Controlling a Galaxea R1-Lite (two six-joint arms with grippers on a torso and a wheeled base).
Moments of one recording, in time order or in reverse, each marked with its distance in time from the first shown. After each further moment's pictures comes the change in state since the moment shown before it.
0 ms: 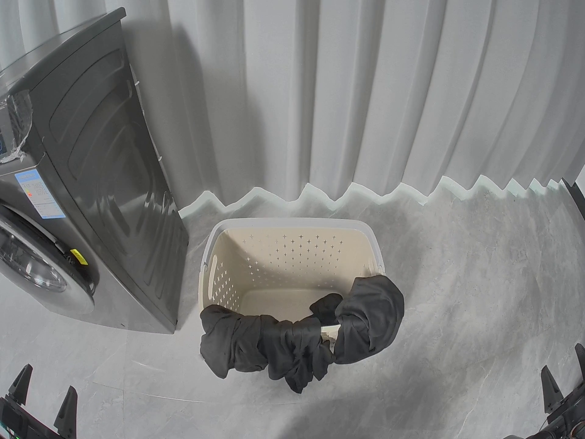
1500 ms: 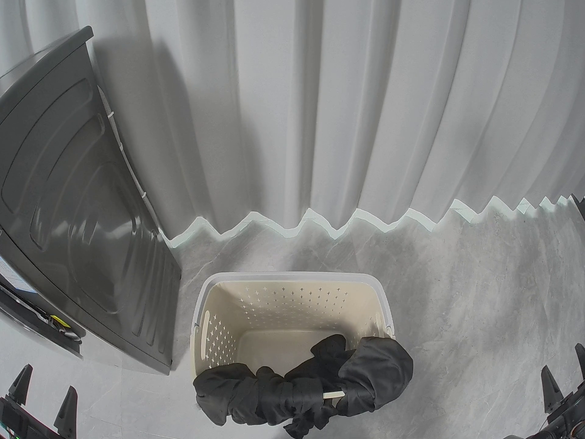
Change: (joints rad) left arm 0.000 0.000 0.000 0.000 0.000 0.000; right arm 0.000 0.000 0.000 0.001 0.000 0.000
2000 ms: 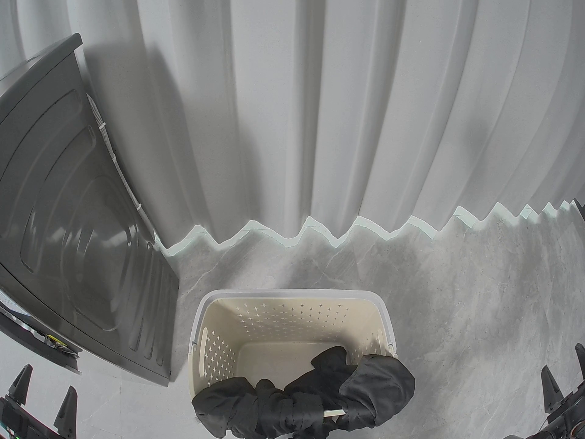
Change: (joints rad) left arm 0.000 0.000 0.000 0.000 0.000 0.000; right arm 0.000 0.000 0.000 -0.001 0.000 0.000
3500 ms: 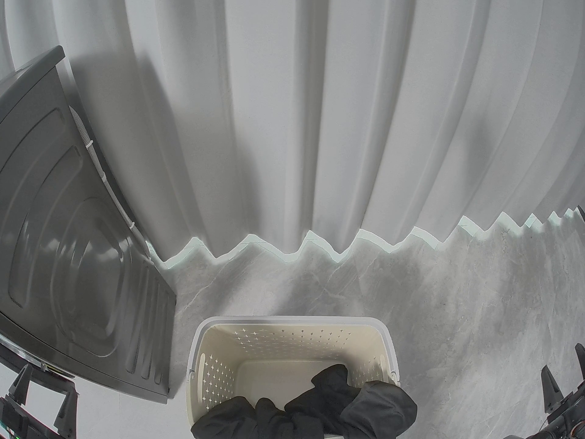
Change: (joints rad) left arm 0.000 0.000 0.000 0.000 0.000 0.000; right arm 0.000 0.000 0.000 0.001 0.000 0.000
